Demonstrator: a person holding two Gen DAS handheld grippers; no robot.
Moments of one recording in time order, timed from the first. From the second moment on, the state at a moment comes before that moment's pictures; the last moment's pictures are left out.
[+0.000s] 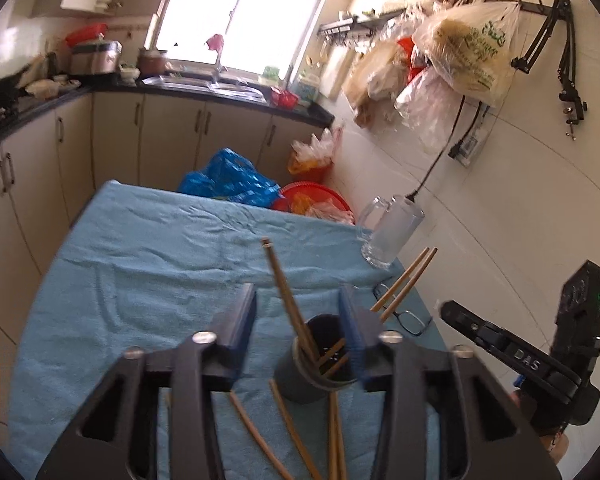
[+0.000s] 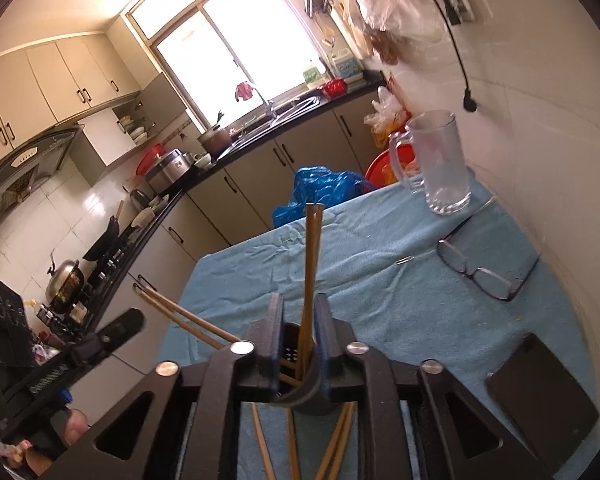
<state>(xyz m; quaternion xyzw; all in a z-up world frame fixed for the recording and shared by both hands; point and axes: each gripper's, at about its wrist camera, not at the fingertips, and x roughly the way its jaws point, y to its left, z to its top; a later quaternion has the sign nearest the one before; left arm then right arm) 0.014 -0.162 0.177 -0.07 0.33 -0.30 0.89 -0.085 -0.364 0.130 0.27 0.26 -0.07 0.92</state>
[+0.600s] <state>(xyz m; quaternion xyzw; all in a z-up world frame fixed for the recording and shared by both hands) -0.063 -0.089 0.043 0.01 0.37 -0.15 0.91 -0.153 -0.293 0.030 0.15 0.35 -0.14 0.92</state>
